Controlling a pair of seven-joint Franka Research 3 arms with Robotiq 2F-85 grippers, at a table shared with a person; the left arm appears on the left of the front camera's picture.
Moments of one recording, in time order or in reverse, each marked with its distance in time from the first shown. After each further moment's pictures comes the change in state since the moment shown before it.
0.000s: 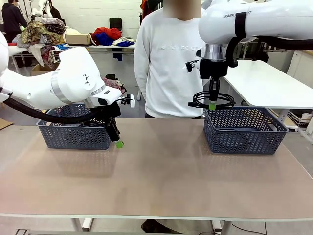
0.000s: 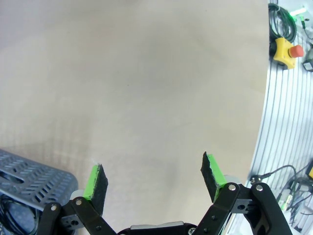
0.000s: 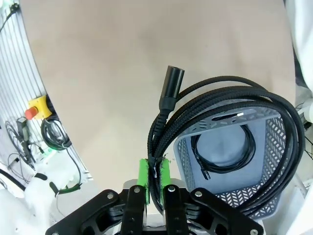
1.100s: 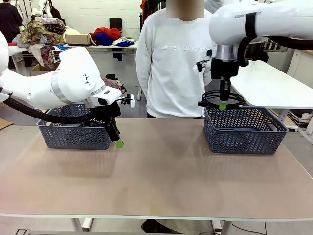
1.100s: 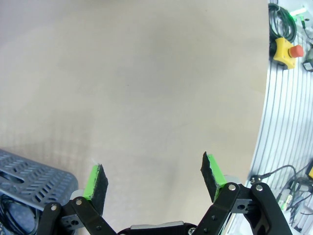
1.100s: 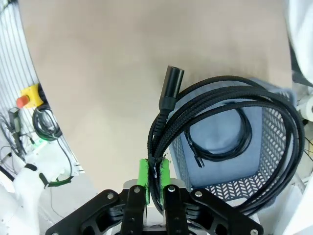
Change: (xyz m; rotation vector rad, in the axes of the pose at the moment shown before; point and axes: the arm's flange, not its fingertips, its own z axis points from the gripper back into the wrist) left arm 0.000 0.000 0.000 0.000 0.000 0.000; right arm -0.047 -0.014 -0.002 -0.022 -0.004 0.014
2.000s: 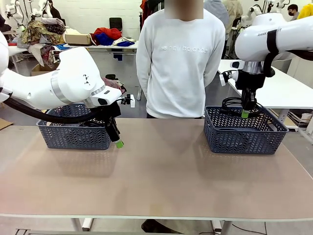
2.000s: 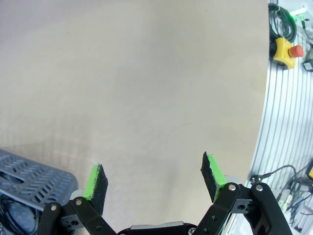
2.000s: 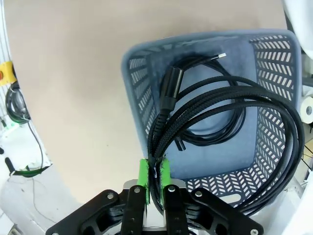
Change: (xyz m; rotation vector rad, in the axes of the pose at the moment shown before) left arm 0.000 0.000 0.000 0.000 0.000 0.000; right arm -0.083 -0.050 -0.049 -0.028 -0.033 0.059
